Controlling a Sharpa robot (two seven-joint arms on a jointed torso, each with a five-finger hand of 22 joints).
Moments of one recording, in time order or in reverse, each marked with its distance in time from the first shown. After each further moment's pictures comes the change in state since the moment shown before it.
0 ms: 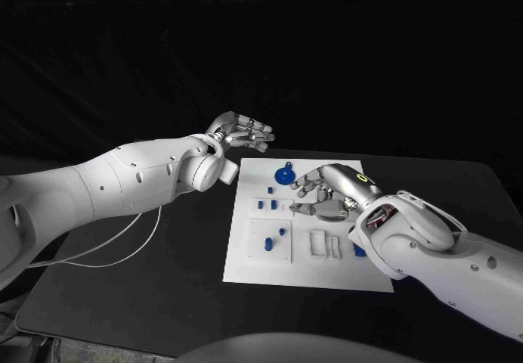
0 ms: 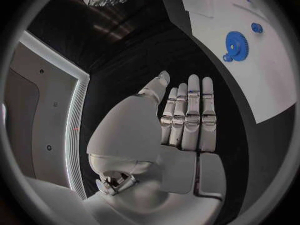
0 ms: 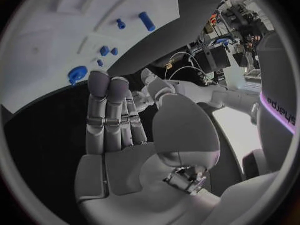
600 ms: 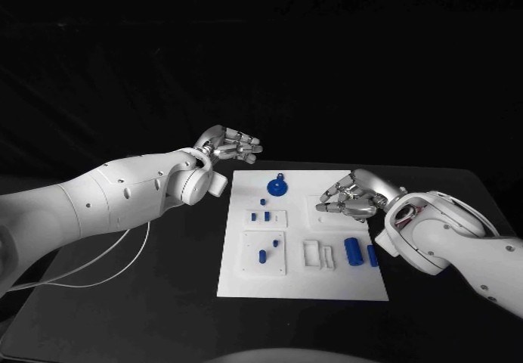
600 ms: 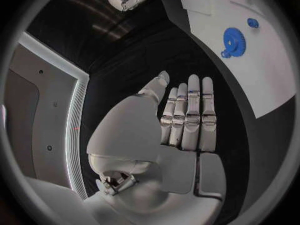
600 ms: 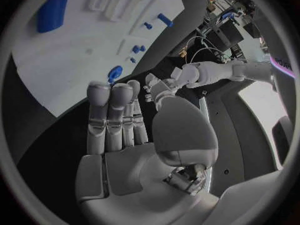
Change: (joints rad) left arm -0.001 -0.015 0.000 -0.002 0.002 0.000 0.004; left_hand -0.004 0.004 0.000 0.000 0.000 0.000 0.000 0.000 0.000 0.000 0.000 0.000 0.000 0.000 0.000 0.000 0.000 0.000 0.000 0.000 0.000 0.000; right arm 0.007 -0.107 0.053 -0.061 0.274 0.111 -0.059; right_hand -0.037 0.041 -0.149 0.105 0.062 0.128 -0.070 0.001 0.198 0.035 -0.091 0.665 0.904 0.002 -0.063 0.084 0.058 -0.046 0.000 -0.061 0.205 0.107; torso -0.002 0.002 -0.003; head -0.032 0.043
